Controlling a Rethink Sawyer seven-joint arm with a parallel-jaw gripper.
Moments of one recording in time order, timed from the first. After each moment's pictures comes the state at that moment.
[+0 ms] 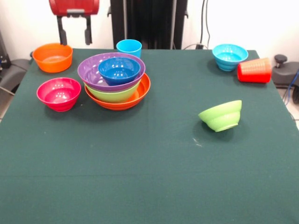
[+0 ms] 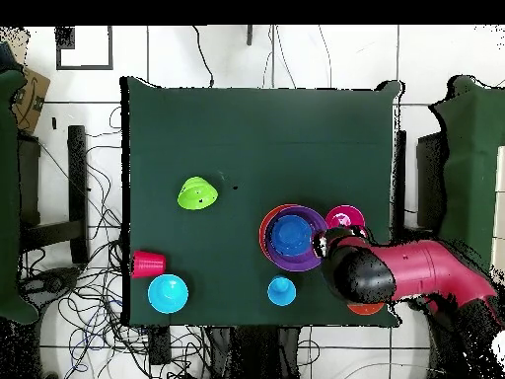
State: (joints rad) arm -1.07 -0.94 0.75 2.02 -0.72 0.56 1.68
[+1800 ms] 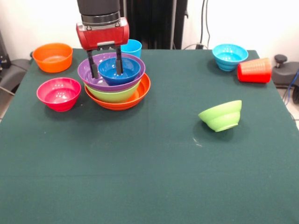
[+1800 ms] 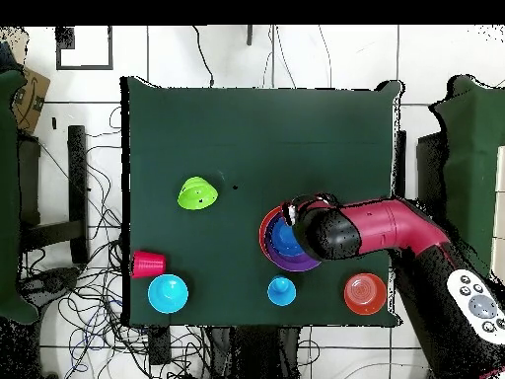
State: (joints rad) arm -0.94 -0.73 0.73 1.86 -0.73 0.56 1.68
